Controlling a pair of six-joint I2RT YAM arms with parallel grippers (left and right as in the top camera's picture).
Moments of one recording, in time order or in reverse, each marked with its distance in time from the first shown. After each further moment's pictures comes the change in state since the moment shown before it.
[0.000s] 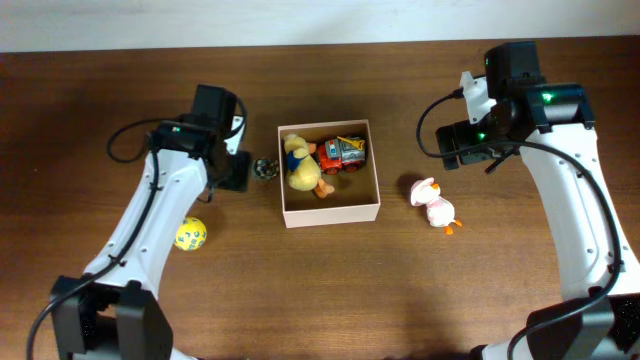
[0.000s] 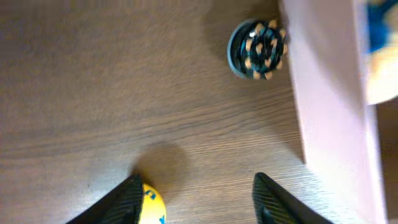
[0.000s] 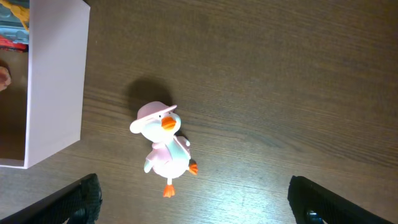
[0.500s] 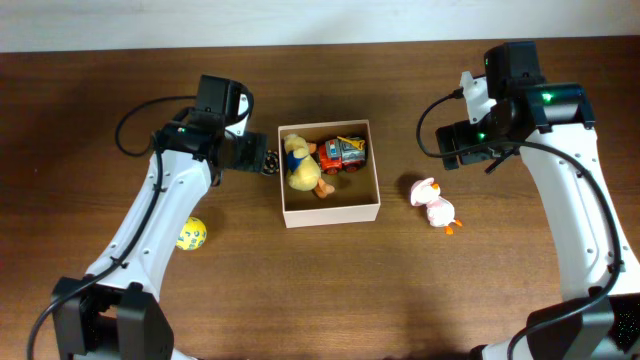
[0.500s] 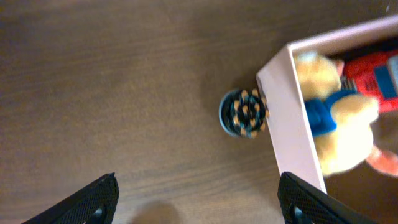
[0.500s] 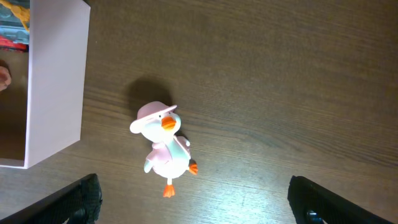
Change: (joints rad) left arm -0.008 -0.002 0.000 0.212 0.000 -0.006; right arm 0.000 0.000 0.000 0.000 0.000 0.000
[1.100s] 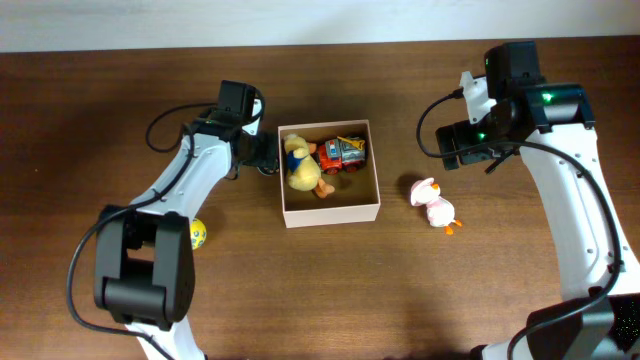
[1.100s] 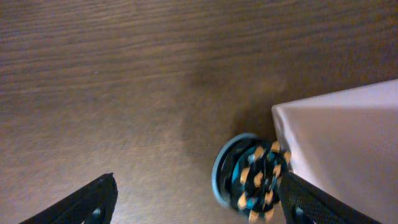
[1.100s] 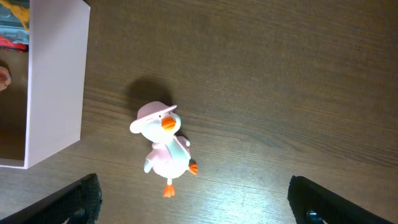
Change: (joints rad) left arm 0.005 0.272 0.001 0.210 0.046 -0.043; right arm 0.000 0.000 0.000 0.000 0.000 0.000
